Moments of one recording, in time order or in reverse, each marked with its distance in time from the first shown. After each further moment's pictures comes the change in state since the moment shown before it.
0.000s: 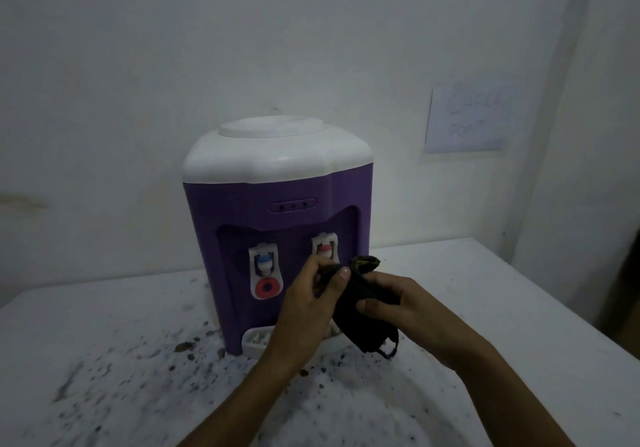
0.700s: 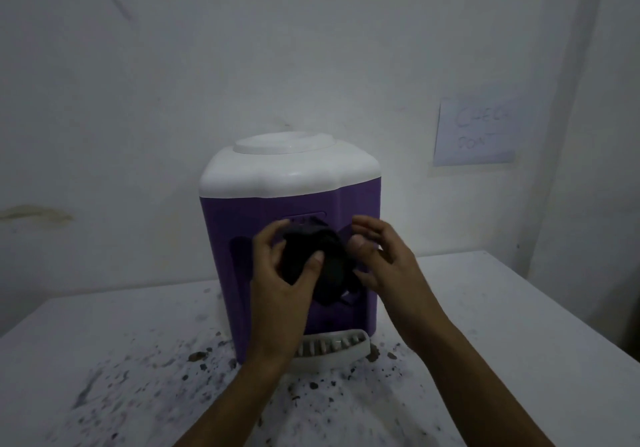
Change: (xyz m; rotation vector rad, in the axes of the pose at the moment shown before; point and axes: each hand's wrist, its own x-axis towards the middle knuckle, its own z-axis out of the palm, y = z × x) left_hand 0.002 0.033 -0.025 -0.043 0.394 0.191; right_hand 0.035 -0.037 0.026 0.255 0.371 -0.272
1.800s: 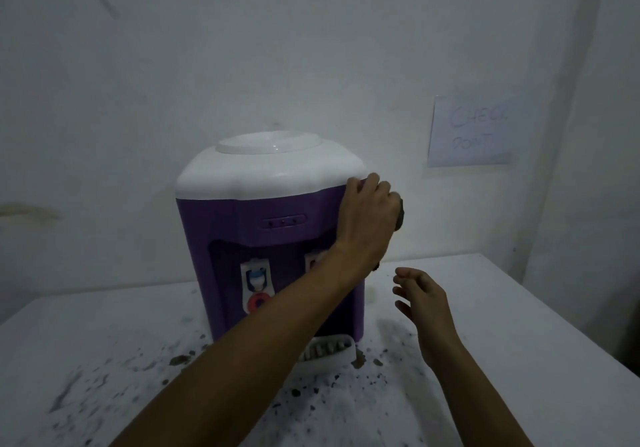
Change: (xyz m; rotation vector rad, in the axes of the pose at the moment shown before) left_hand 0.087 -0.005 0.141 1.387 -0.317 0.732; right_hand 0.012 0.089 -0.085 -0.098 0.411 0.309
